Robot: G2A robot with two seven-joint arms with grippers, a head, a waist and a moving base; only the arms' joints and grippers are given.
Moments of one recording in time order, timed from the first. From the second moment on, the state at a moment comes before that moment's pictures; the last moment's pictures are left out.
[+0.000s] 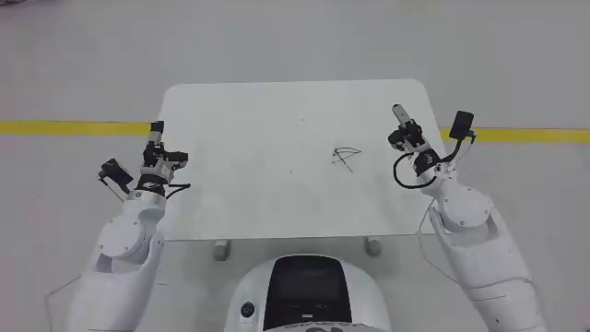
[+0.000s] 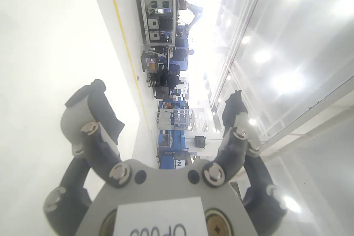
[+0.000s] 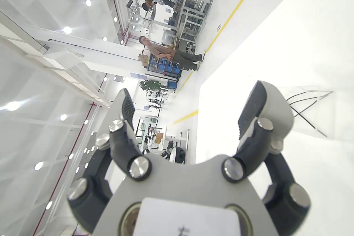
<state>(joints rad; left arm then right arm) 1.73 -1.15 -1.60 -1.80 -0.42 0.00 0.00 -1.53 -1.15 1.40 -1.78 0.09 0.06 0.16</state>
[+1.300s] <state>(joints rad) 1.73 -1.15 -1.60 -1.80 -0.42 0.00 0.00 -1.10 -1.22 0.98 -1.64 -0.46 0.34 0.36</state>
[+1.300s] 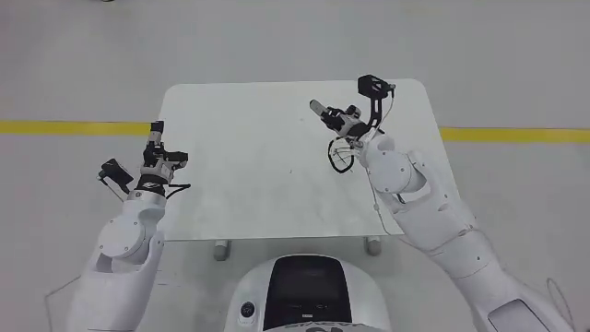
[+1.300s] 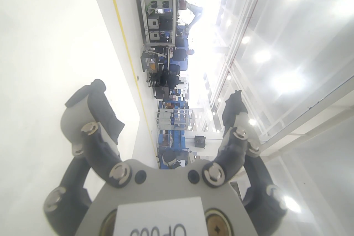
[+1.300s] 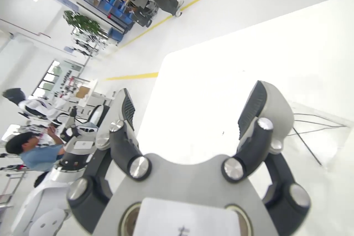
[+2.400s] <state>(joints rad) 1.73 -1.15 -1.60 -1.80 -0.42 0.00 0.00 -0.88 -1.21 0.98 -1.43 -0.66 0.00 0.87</state>
